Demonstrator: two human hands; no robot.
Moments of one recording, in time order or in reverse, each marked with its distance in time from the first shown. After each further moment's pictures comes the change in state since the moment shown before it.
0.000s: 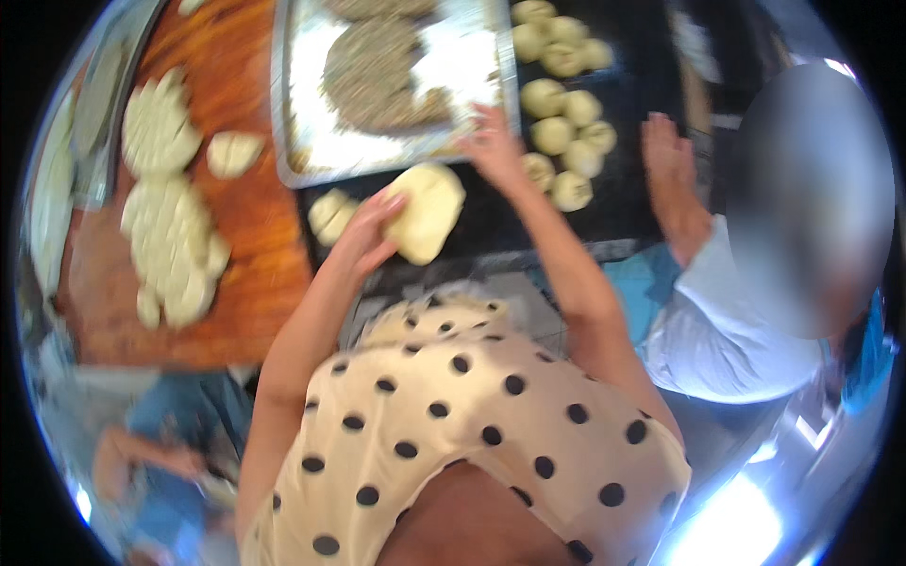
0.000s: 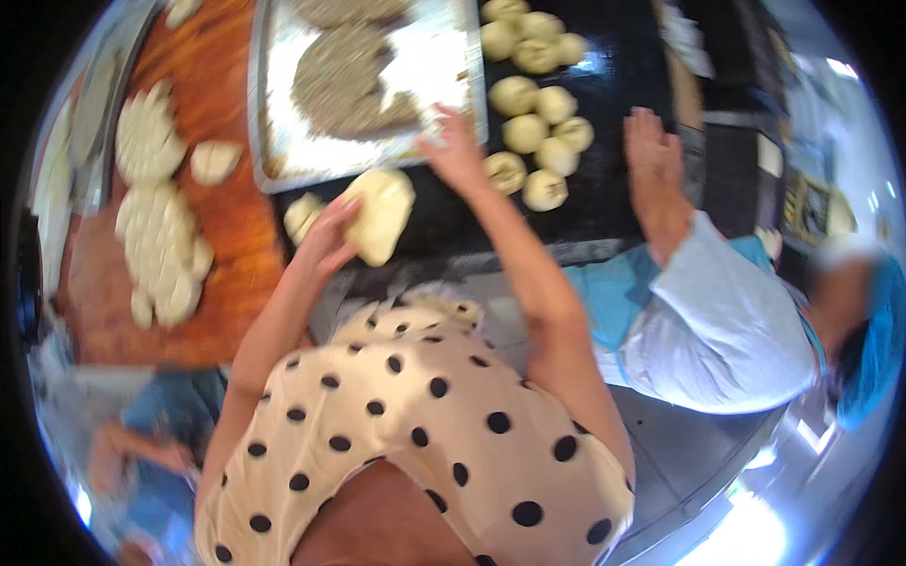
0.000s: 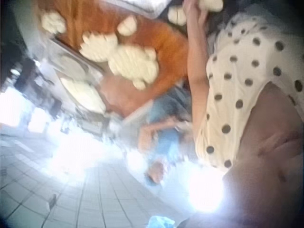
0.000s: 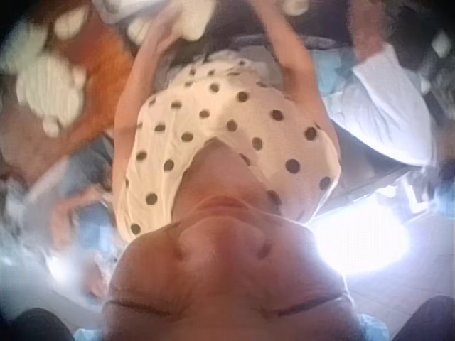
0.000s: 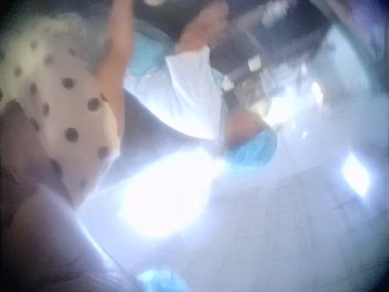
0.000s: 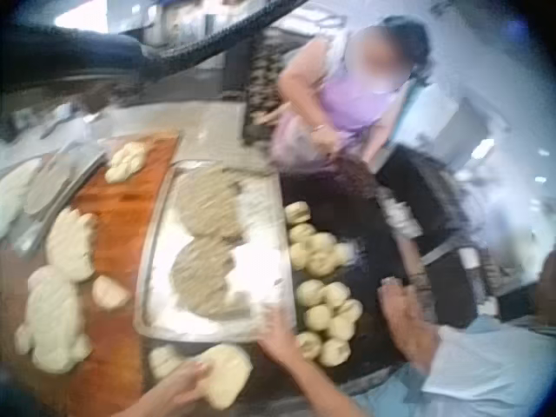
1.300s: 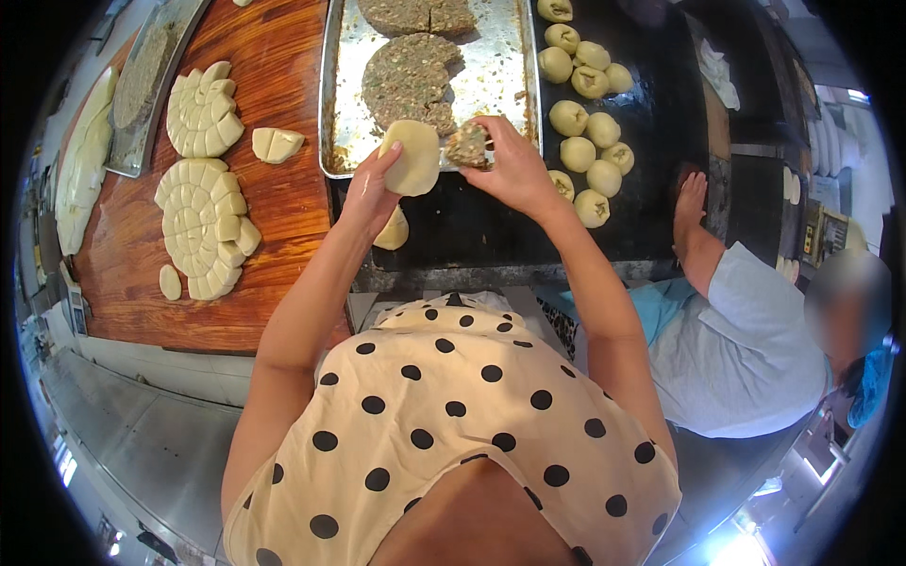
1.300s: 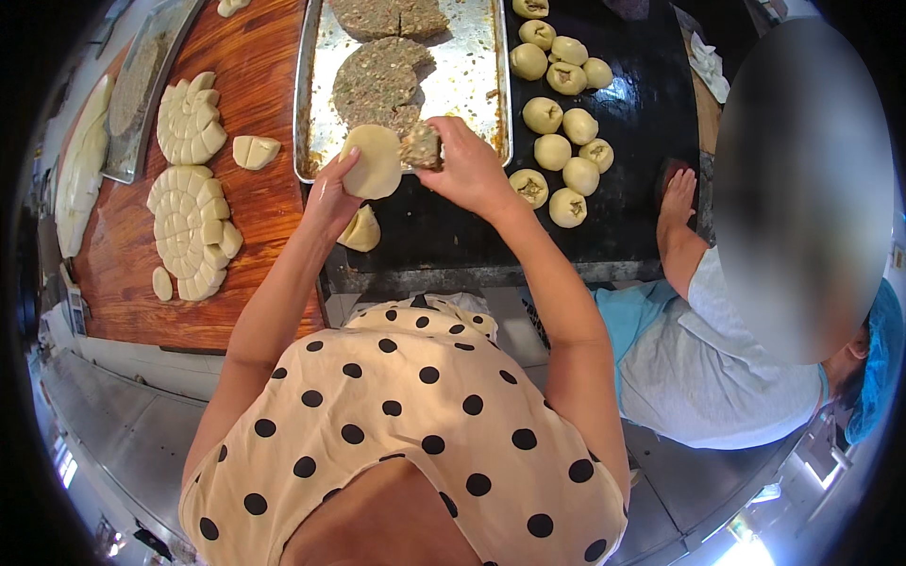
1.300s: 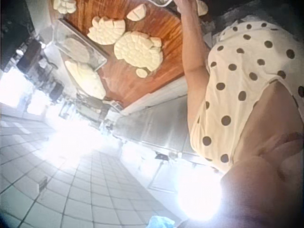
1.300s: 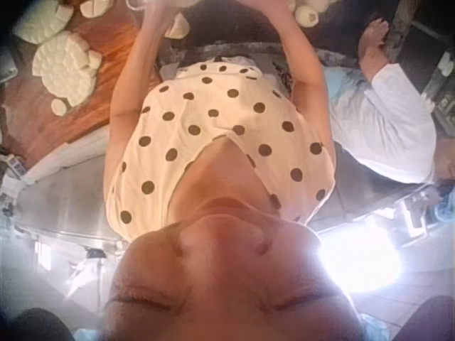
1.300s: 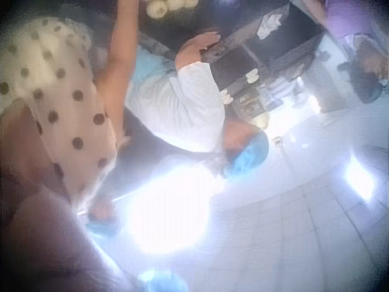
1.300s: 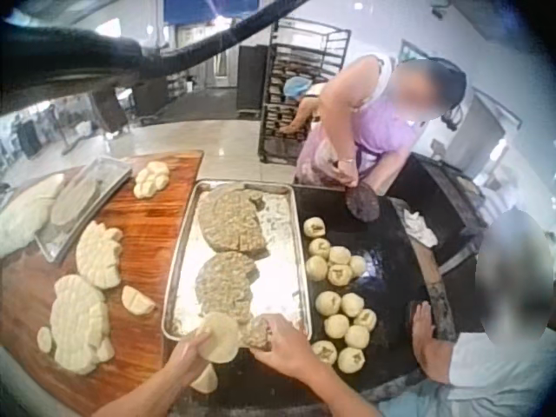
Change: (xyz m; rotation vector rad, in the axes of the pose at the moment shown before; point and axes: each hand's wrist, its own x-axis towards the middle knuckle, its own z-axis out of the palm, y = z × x) left_hand 0.010 0.054 0.026 0.082 0.318 0.288; right_hand -0.019 -0.106 -0.021 -0.406 -0.200 -0.397
